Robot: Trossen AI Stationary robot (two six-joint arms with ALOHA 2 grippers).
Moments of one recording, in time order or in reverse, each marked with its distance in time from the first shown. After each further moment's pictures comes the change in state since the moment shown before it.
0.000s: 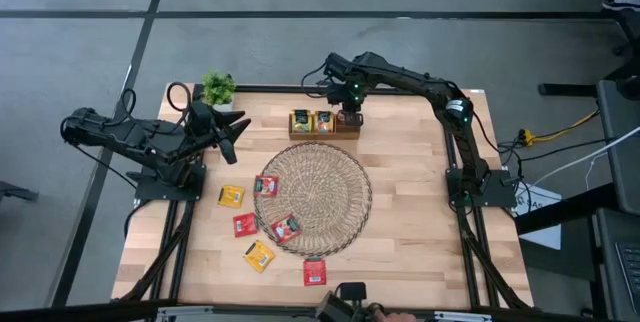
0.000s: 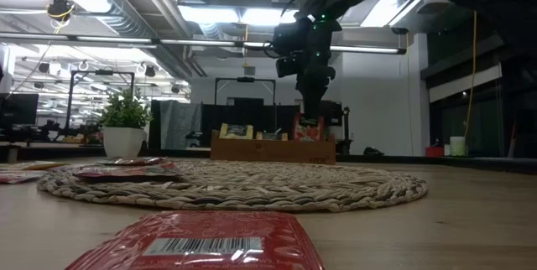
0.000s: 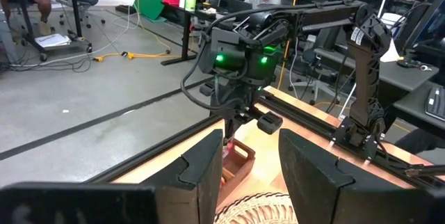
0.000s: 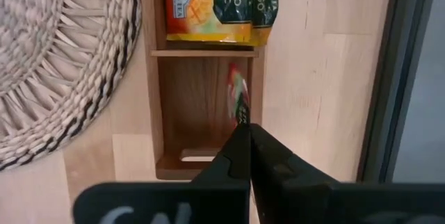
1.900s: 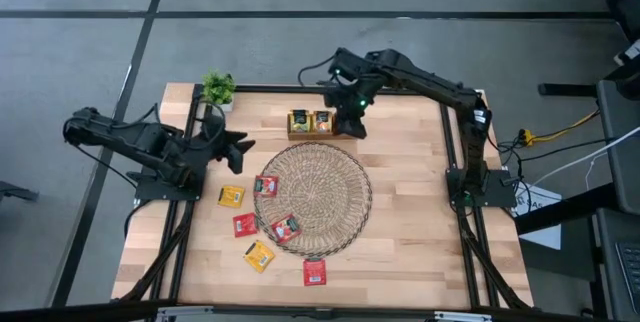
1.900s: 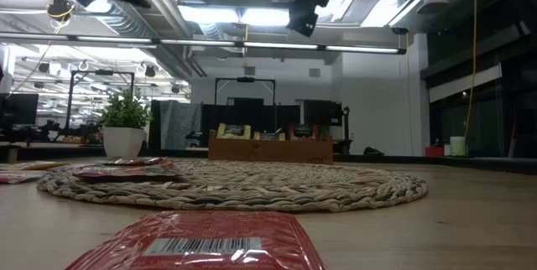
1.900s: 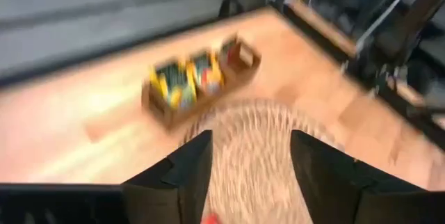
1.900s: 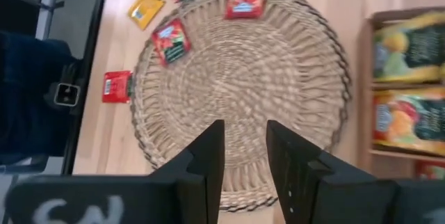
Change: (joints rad) left arm 0.012 0.081 0.000 -0.366 0.179 -0.507; right arm 0.168 -0.196 0.147 -0.118 -0.498 0.264
